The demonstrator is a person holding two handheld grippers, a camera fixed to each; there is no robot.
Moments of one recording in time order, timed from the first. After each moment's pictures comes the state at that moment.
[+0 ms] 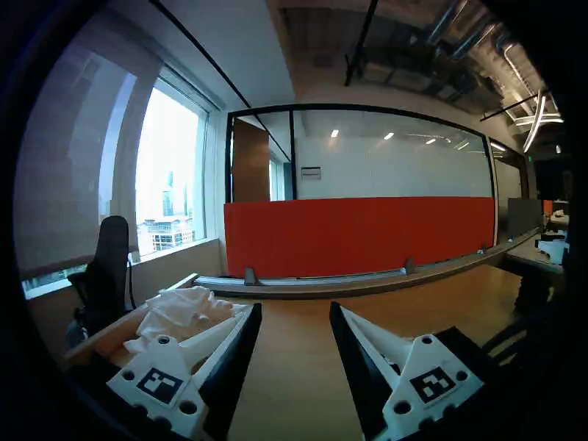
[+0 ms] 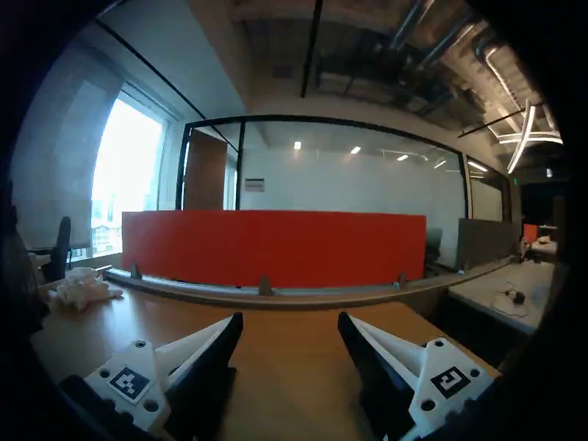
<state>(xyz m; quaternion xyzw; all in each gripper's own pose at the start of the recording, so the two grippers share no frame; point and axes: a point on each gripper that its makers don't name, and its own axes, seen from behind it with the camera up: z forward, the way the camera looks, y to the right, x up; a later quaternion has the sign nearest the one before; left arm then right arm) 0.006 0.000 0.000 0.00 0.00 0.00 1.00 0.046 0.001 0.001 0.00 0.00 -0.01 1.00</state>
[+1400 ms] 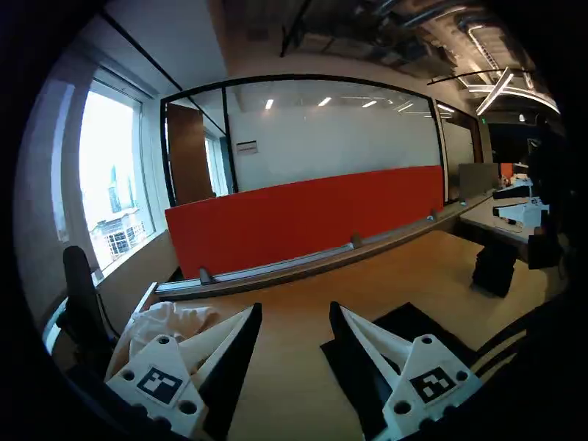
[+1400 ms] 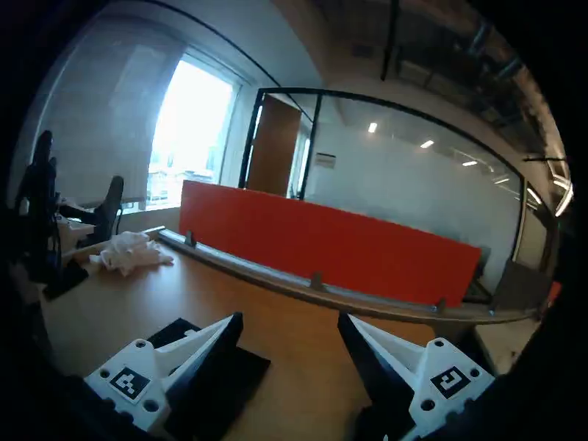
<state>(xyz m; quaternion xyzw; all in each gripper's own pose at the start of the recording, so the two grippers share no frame) 0.049 0.054 -0.011 -0.15 -0.09 0.07 0.98 0.105 -0.067 -0.010 0.16 -0.09 -0.11 0.98</state>
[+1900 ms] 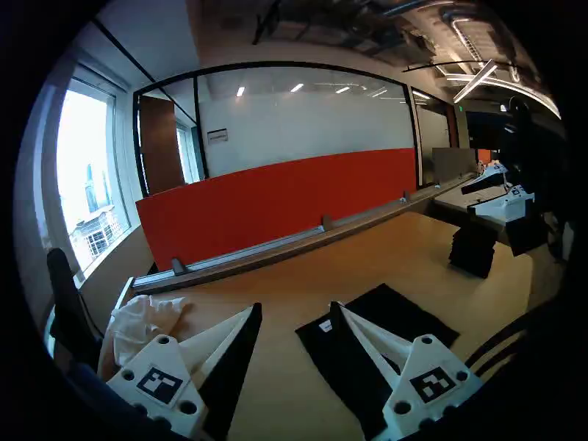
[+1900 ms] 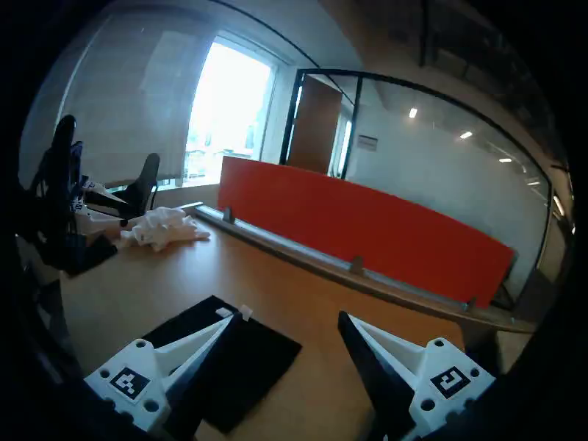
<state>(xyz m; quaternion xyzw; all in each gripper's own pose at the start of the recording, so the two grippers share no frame) 0.021 0.083 -0.027 -0.21 -0.12 0.09 0.97 0.075 -0.102 -0.021 0.24 -0.14 -0.13 0.95</state>
